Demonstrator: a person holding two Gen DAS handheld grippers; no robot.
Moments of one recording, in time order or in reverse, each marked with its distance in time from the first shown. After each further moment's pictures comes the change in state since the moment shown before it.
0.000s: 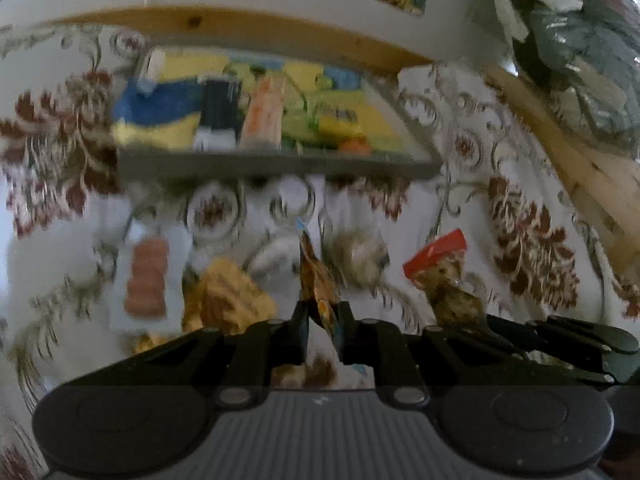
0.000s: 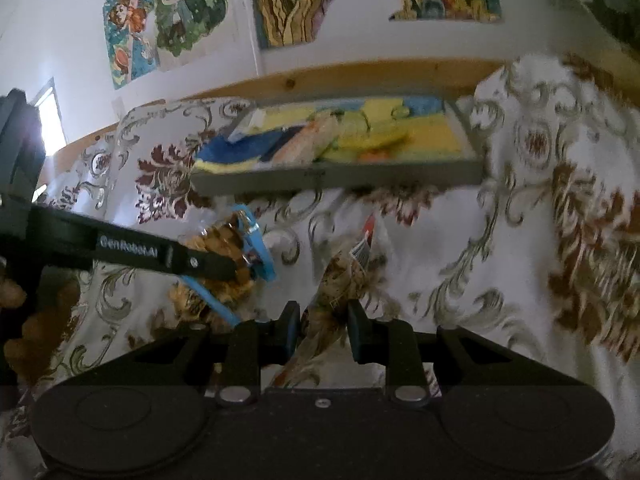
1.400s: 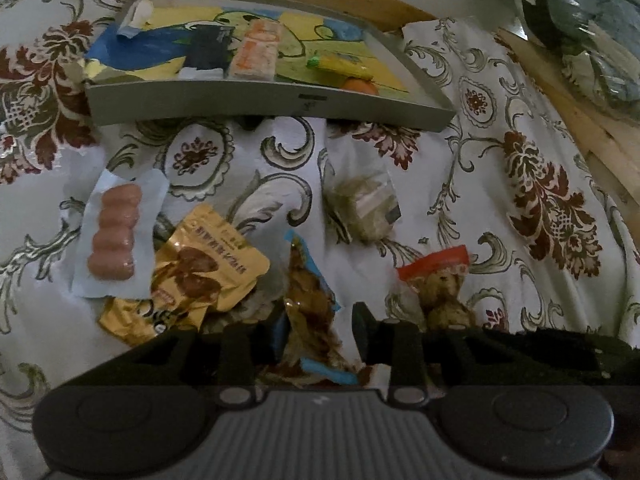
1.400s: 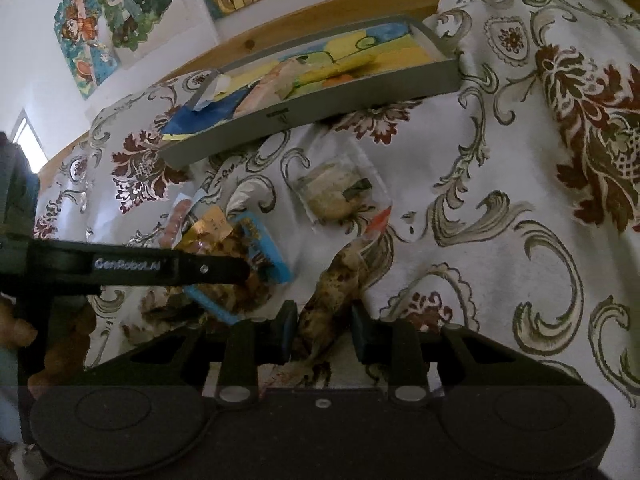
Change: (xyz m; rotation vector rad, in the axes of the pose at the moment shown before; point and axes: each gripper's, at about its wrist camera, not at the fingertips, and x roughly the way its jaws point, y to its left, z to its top) left arm 0.044 -0.001 -0.025 -0.009 0.106 -0.002; right arm 0.029 -0.023 -0.035 0.209 0.134 0.039
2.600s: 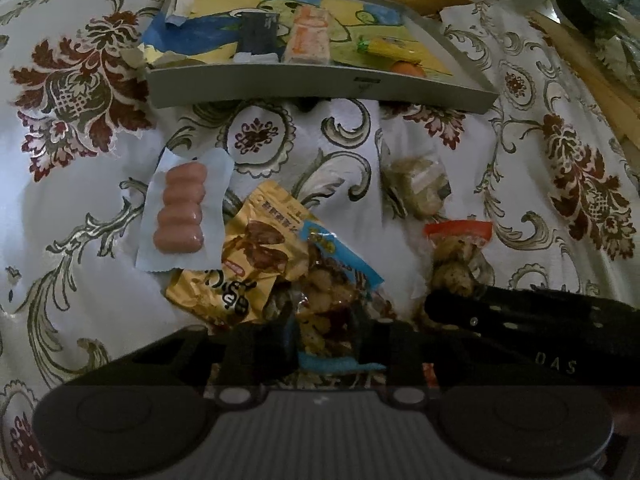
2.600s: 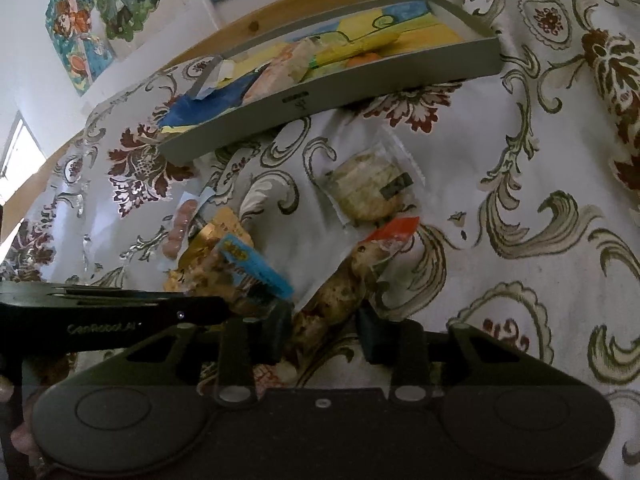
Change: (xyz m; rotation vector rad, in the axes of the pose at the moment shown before) left arm -0.017 0.017 -0.009 -0.004 0.054 0.122; right arm 0.037 0.022 0.014 0.032 0.038 0.023
